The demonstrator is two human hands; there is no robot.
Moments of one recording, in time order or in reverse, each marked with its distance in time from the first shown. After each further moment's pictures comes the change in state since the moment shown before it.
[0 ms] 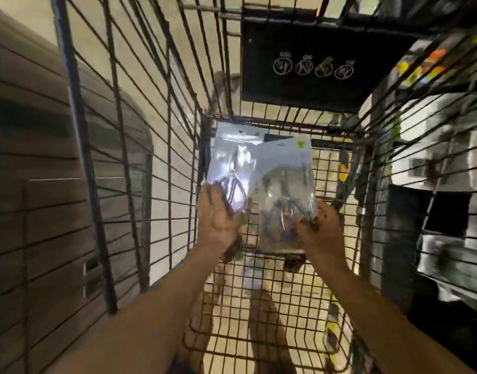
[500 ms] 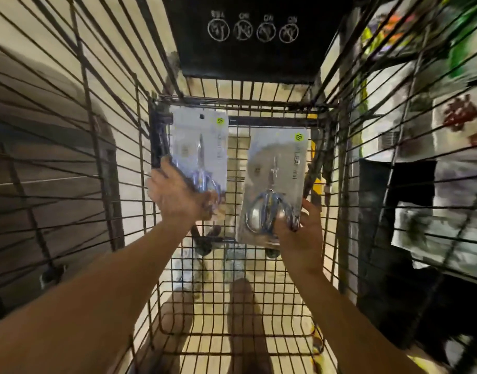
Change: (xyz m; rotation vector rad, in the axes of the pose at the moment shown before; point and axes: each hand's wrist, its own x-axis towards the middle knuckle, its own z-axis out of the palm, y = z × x) left_hand 0.031 0.027 0.018 0.201 0.165 -0.082; right_hand -0.019 0.028 -0.015 0.258 0.123 0.101
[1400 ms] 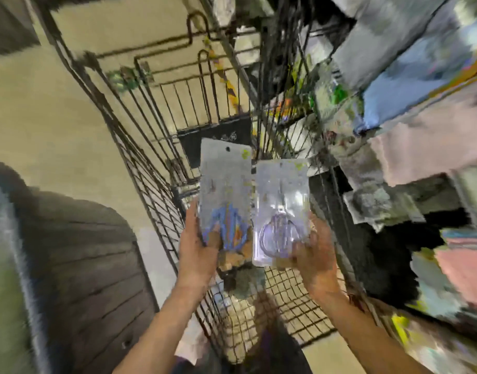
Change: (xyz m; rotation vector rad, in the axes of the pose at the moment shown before) left_hand -0.165 -0.013 -0.245 -0.837 -0.333 0.628; right_hand -0.233 -0.092 -0.057 0.364 0.207 -0.181
